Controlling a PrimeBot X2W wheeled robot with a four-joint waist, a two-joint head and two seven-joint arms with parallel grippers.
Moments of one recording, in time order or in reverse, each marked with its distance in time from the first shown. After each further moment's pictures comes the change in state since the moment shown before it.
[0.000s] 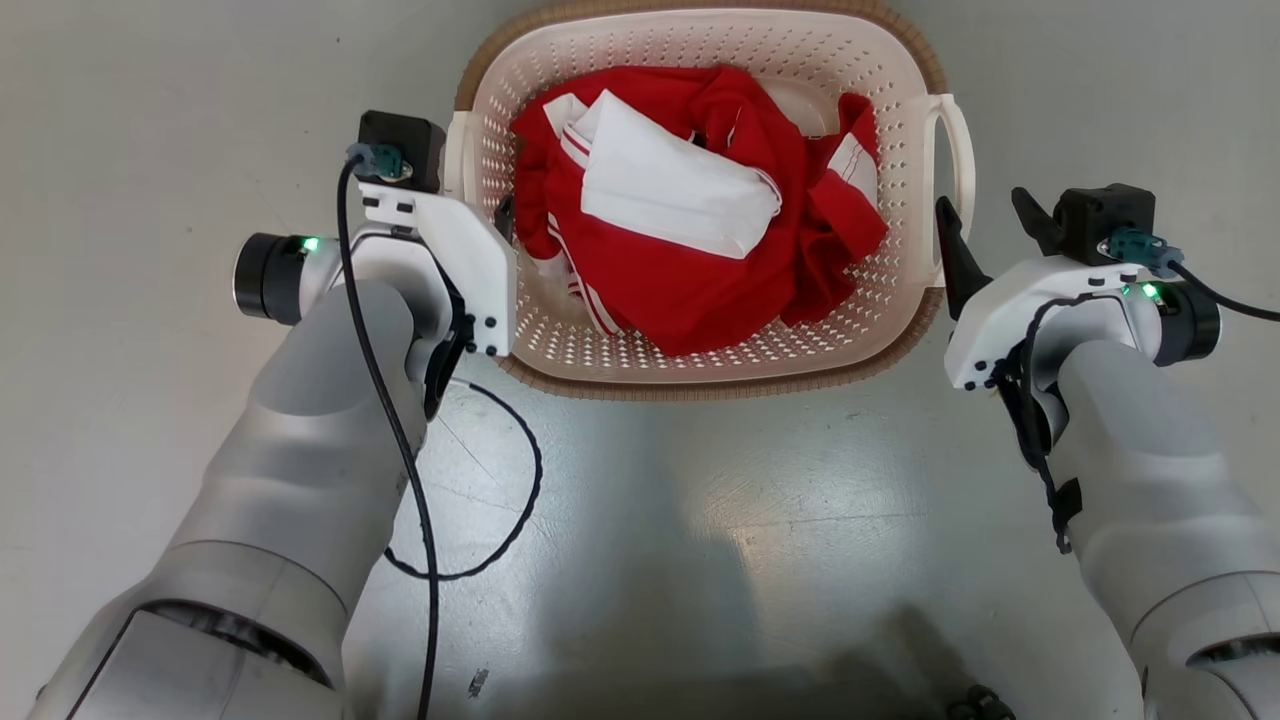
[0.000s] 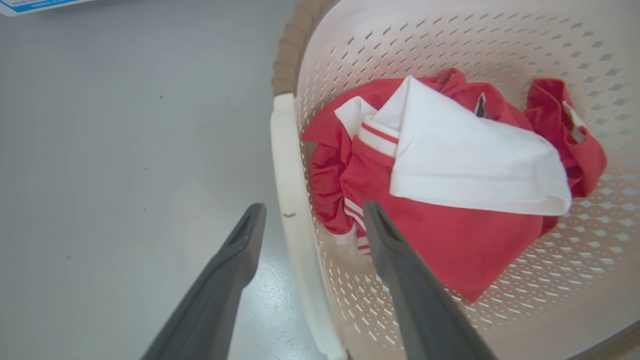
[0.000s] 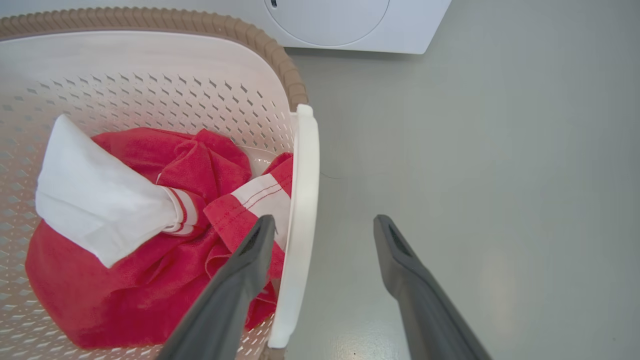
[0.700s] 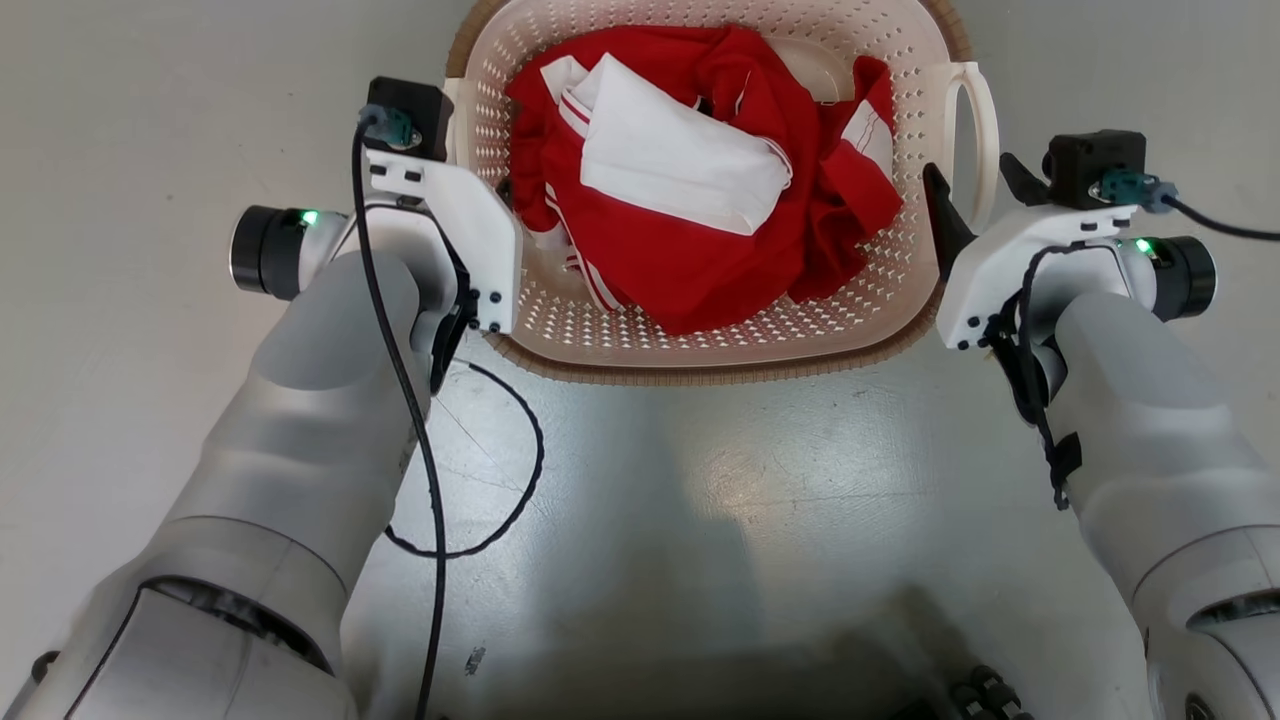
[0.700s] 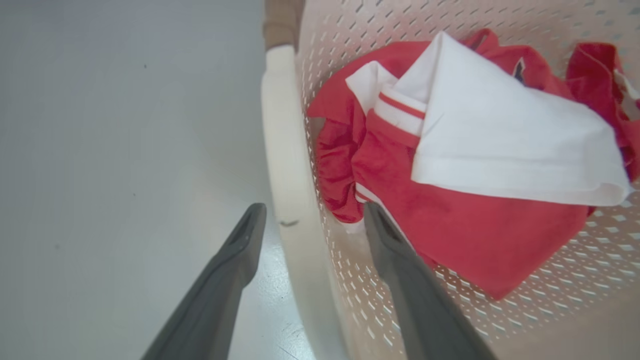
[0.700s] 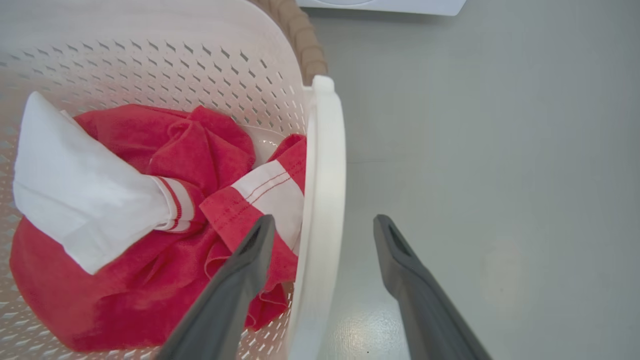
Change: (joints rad) left arm -0.044 0.000 -0.084 0.005 -0.061 0.035 0.061; right arm -0.087 0.003 0.065 0.051 0.064 0.000 0.063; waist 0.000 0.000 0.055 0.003
